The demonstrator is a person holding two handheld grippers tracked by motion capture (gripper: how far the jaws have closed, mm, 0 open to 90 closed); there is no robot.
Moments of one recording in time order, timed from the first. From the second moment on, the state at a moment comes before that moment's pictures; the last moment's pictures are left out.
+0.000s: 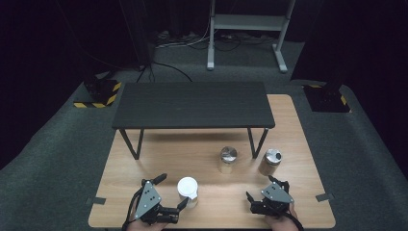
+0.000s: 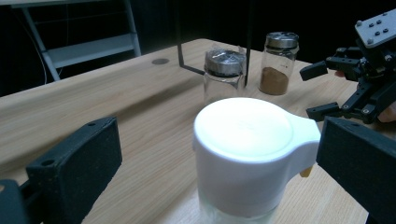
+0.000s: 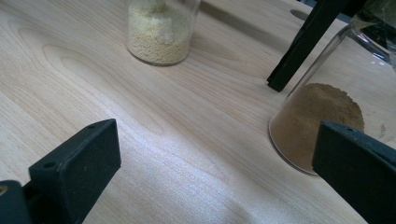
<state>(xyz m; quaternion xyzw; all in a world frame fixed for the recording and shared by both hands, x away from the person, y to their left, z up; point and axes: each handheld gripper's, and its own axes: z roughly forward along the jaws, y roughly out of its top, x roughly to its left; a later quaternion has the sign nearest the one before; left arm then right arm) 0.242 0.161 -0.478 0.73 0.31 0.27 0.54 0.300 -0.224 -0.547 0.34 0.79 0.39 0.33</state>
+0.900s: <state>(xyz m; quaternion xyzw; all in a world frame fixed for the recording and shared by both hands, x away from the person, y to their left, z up) 0.247 0.135 -0.499 0.74 0.30 0.24 0.55 0.300 -0.223 -0.547 0.34 0.79 0.39 0.33</state>
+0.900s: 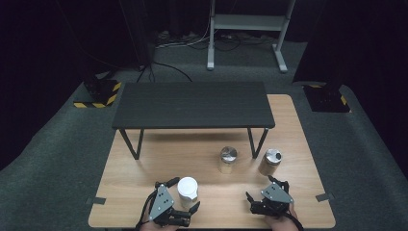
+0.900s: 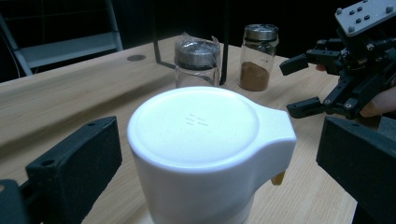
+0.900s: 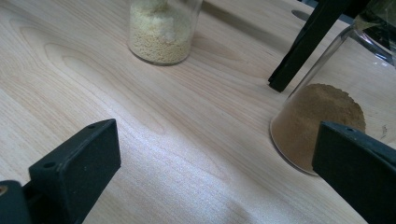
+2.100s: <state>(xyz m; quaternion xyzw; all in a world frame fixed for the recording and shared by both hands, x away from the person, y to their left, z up) 0.255 0.135 -0.534 0.74 0.32 0.24 0.55 0.300 -0.223 -0.547 0.34 0.79 0.39 0.33</state>
